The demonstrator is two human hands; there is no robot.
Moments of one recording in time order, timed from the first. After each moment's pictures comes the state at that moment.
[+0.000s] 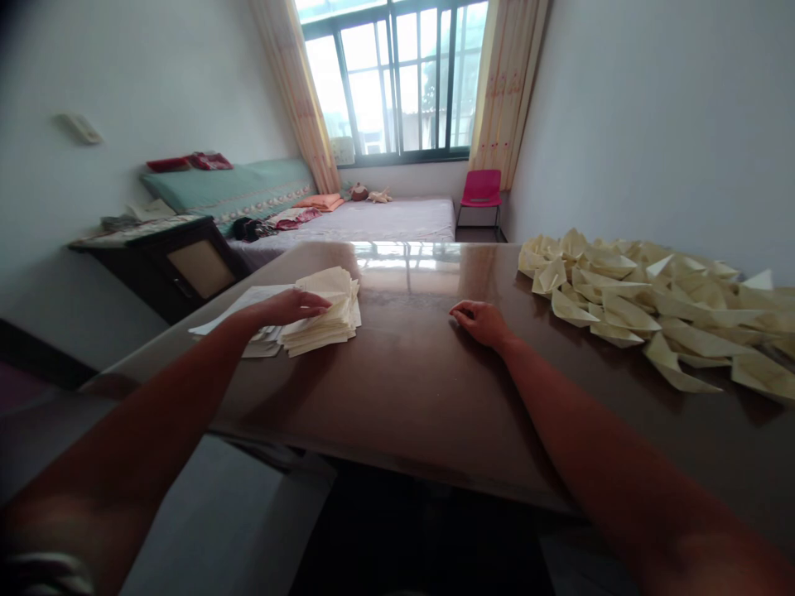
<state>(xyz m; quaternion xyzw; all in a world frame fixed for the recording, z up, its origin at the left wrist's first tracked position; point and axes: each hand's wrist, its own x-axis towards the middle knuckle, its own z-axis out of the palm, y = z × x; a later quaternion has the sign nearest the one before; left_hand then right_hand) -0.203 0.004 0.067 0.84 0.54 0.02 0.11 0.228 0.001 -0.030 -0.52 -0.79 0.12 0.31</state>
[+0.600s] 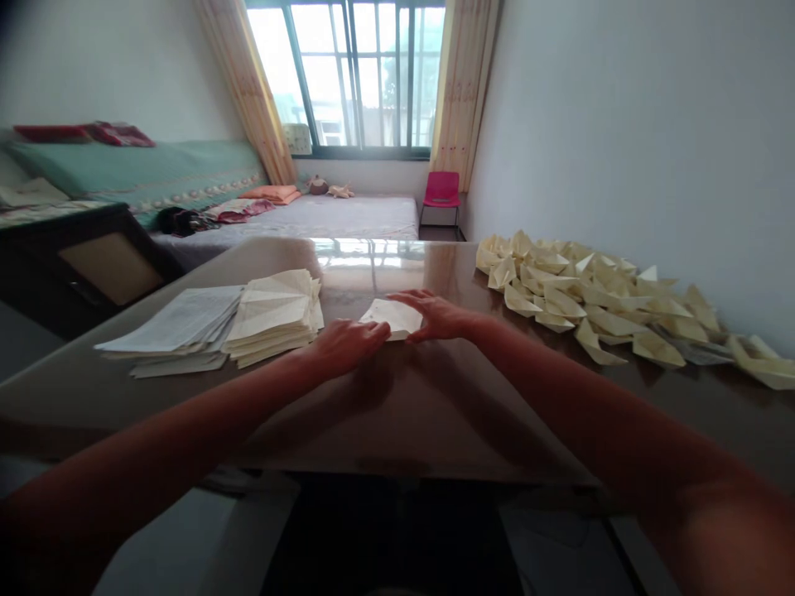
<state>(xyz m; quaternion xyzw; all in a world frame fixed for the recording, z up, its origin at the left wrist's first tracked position) -0.018 -0.066 0.037 0.92 0.39 0.07 -0.03 0.222 -0.009 0.021 -0.33 -0.91 0.11 0.20</state>
